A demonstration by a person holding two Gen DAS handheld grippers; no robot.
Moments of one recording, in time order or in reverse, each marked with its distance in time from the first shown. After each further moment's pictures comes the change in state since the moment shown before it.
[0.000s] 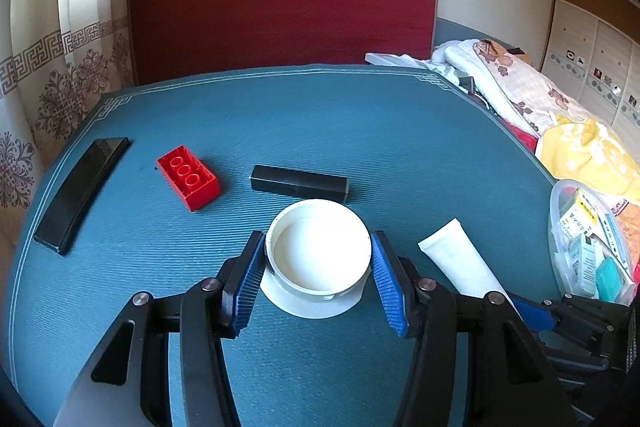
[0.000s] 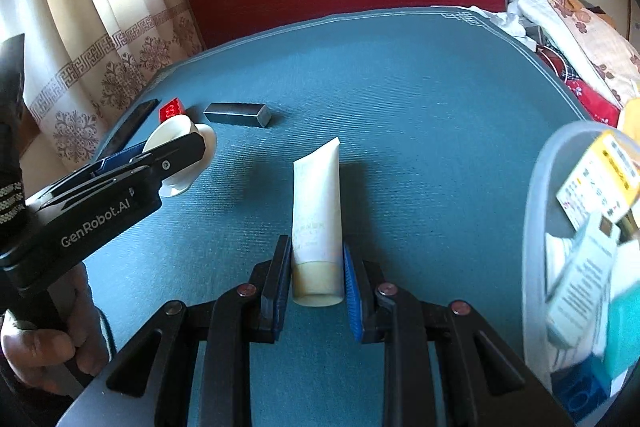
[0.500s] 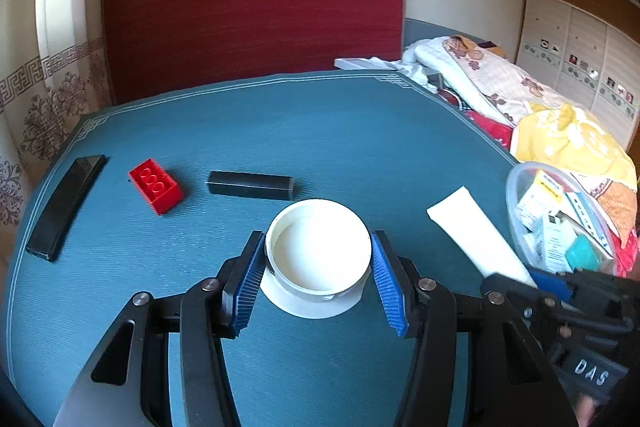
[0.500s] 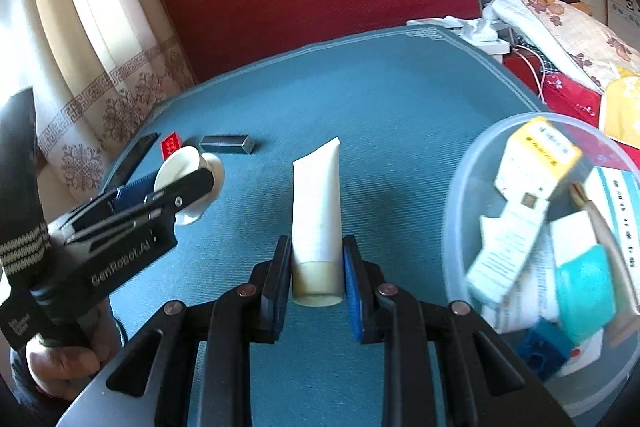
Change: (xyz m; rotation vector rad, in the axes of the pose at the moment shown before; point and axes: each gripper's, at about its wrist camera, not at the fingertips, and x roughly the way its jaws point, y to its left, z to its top) left arm -0.021 -0.034 -0.008 0.074 -0.029 -0.070; right arm -0.046 -0.023 -0.008 0.073 -0.096 -0.018
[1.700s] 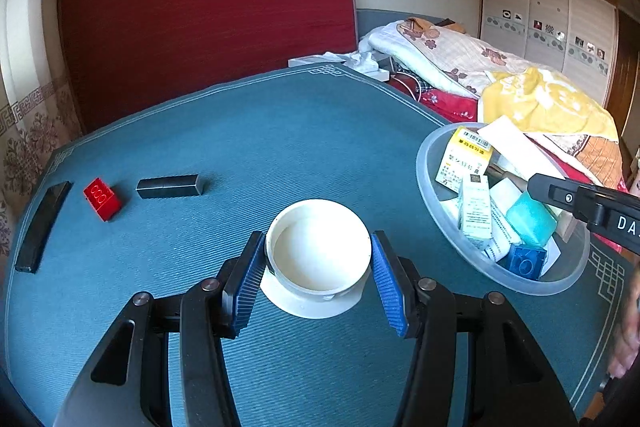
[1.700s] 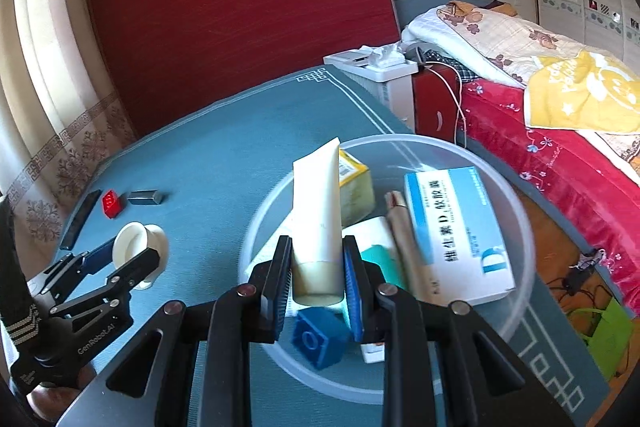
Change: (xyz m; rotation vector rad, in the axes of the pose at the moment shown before) left arm -0.016 -0.083 -0.020 0.146 -0.005 -0.054; right arm -0.075 -0.090 -0.004 0.112 -0.128 -0.196
